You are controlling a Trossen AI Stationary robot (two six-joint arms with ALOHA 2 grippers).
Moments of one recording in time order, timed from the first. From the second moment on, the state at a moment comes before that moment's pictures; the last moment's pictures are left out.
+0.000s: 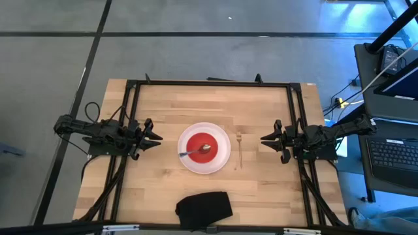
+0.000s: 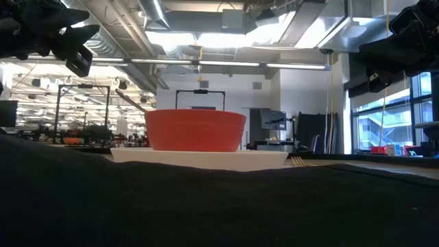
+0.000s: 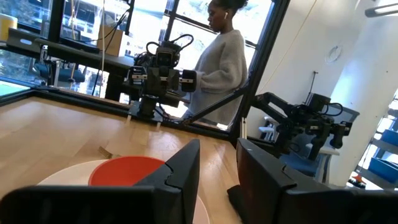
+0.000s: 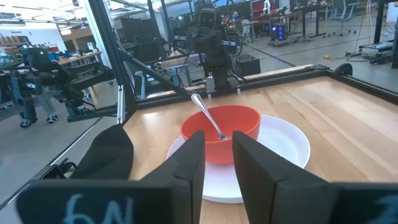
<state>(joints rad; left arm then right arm) -0.19 0.00 0.01 0.14 -0.06 -0.30 0.27 0.14 0.01 0.15 0.23 0.21</state>
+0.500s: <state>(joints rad) -0.19 0.00 0.01 0.14 -0.06 -0.30 0.27 0.14 0.01 0.15 0.23 0.21</state>
